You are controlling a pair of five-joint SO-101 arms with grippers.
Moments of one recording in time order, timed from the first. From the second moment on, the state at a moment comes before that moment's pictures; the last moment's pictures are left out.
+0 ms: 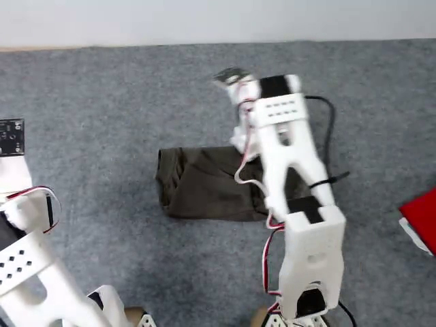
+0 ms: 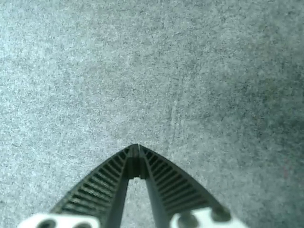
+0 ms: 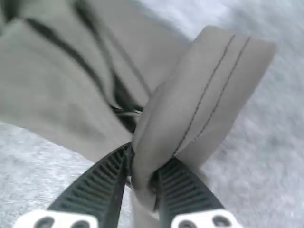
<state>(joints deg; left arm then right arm) -39.1 -45.1 29.1 89.2 -17.9 -18.8 30.9 -35.6 100.2 22.5</state>
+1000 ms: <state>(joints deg) -39.1 -45.1 29.1 89.2 -17.9 -38.2 37.2 -35.6 89.7 28.5</state>
